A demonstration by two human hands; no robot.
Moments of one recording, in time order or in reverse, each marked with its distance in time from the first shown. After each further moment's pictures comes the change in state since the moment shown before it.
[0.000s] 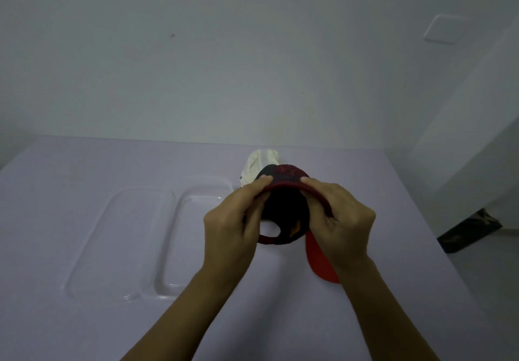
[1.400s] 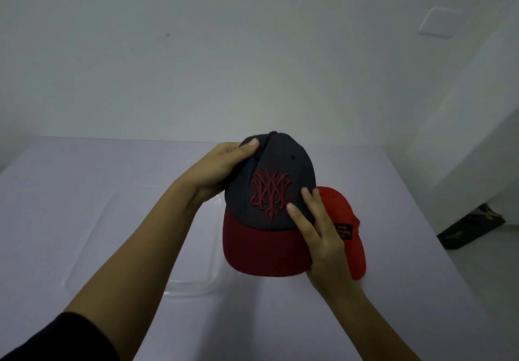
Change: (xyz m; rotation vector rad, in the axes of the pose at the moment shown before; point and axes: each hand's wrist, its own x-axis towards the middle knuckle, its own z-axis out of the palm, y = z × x) left_hand 0.093 -0.043 0.012 -0.636 -0.709 -0.759; right_hand -0.063 0.011 -0.010 -0.021 -0.390 0.032
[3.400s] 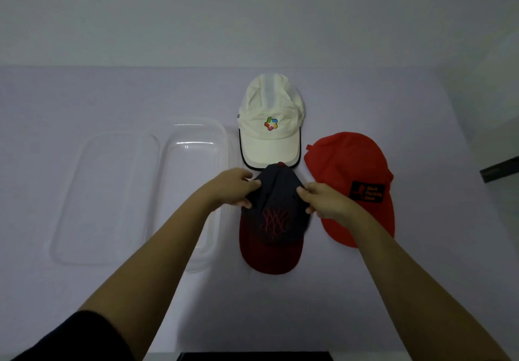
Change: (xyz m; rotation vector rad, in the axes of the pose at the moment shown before) left_hand 0.071 -0.171 -0.026 0.652 -0.042 -0.652; right_hand -0.001 0.135 0.114 0.488 -0.971 1.214
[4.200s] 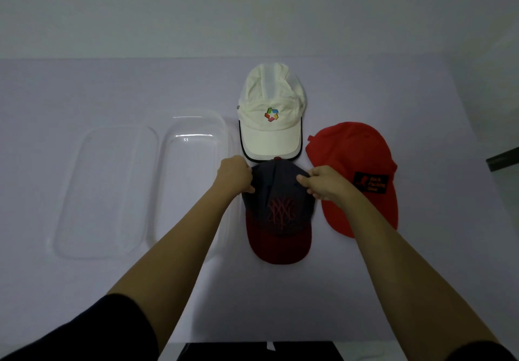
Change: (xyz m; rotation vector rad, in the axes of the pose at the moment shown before) left_hand 0.014 0.012 0.012 0.232 0.197 -0.198; right_hand 0.016 -0.011 -0.004 0.058 0.110 0.095
